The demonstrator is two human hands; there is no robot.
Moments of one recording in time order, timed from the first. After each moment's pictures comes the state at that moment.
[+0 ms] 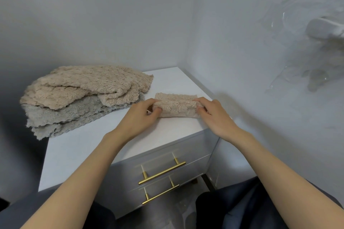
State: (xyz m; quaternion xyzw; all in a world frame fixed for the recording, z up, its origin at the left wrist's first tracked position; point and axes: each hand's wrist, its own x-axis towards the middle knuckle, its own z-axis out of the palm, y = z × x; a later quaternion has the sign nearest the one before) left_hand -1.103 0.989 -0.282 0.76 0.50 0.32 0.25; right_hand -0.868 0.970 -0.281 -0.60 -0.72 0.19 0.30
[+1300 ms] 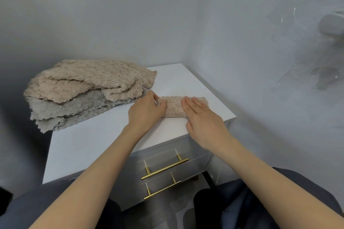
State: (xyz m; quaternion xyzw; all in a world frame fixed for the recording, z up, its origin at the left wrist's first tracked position) left_hand -1.082 1.003 -0.292 0.68 0.65 0.30 0.16; right_hand -0.908 0.947 -0.289 -0.59 -0.80 -0.05 0.07
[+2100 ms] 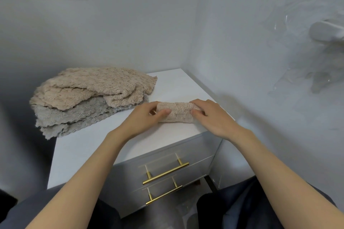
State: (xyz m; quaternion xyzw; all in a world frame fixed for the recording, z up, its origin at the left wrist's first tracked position) left_hand -1.110 0.995 -0.282 0.78 0.47 0.29 0.30; right_hand -0.880 0.968 -0.266 -0.58 -0.77 0.16 0.22
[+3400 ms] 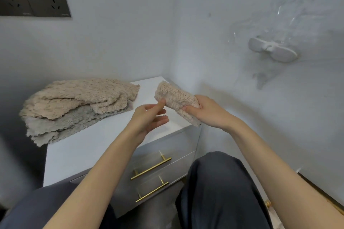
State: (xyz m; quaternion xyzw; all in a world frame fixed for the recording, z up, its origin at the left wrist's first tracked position) left_hand -1.052 0.935 -0.229 0.42 0.46 0.43 0.65; right_hand -0.866 0.903 -0.202 -0.62 -0.69 0.23 0.29
